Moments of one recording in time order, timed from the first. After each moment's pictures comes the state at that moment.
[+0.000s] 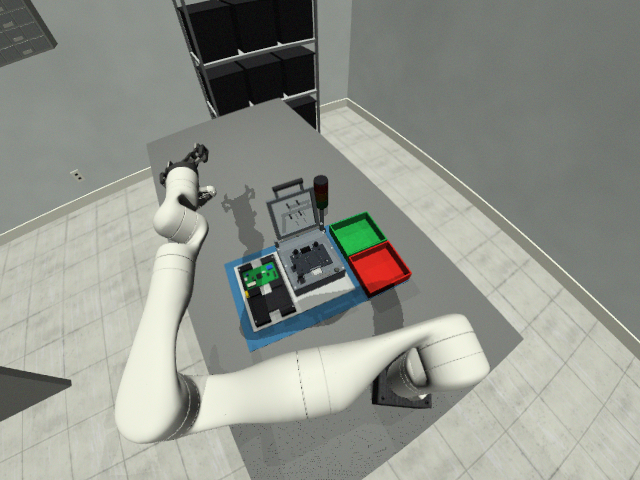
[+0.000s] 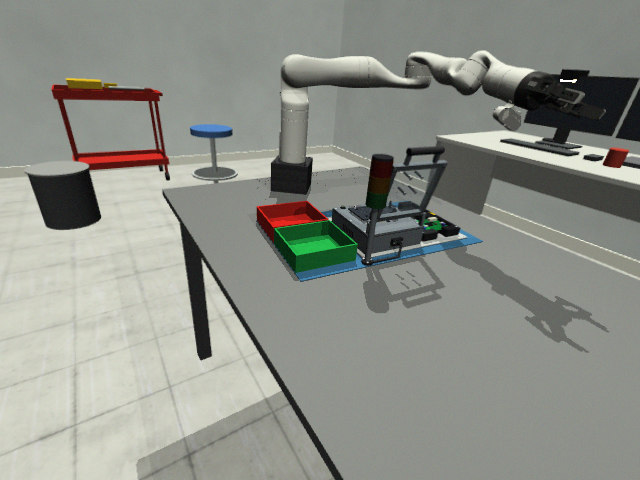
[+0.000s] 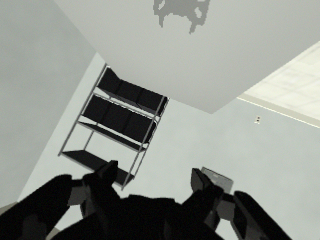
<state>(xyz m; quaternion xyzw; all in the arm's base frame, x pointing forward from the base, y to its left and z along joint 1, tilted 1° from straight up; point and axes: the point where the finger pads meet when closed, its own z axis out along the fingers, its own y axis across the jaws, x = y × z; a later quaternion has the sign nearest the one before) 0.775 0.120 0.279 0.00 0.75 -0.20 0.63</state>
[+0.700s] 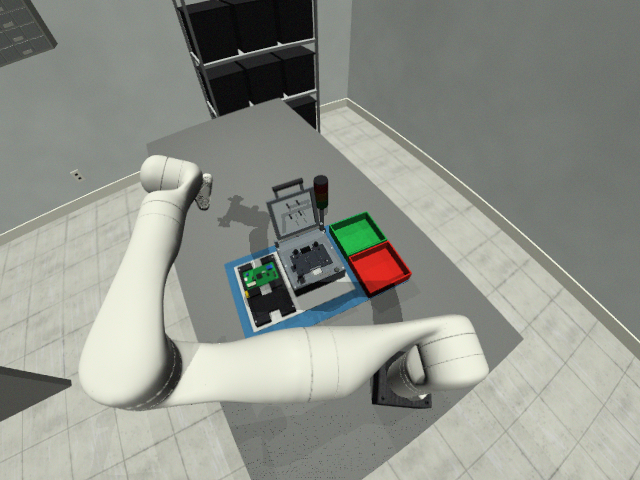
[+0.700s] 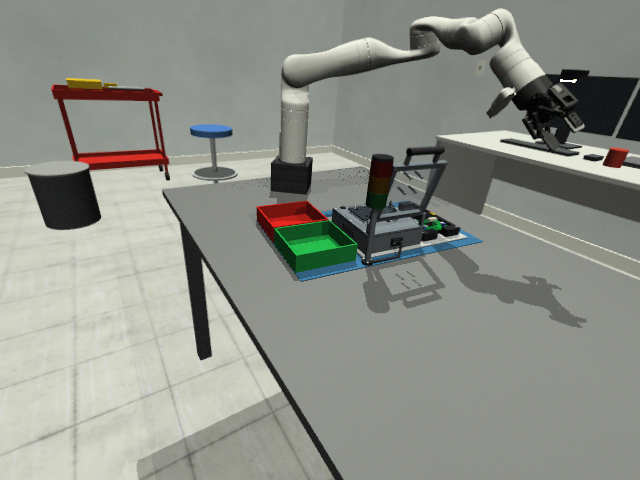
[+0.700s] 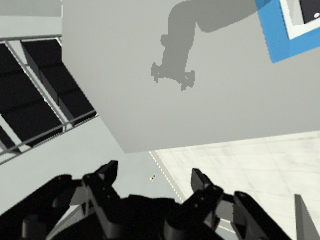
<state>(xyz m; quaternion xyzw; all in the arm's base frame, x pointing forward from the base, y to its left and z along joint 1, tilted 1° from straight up) 0.744 0.182 0.210 -0.36 0.83 -0.17 0.39</state>
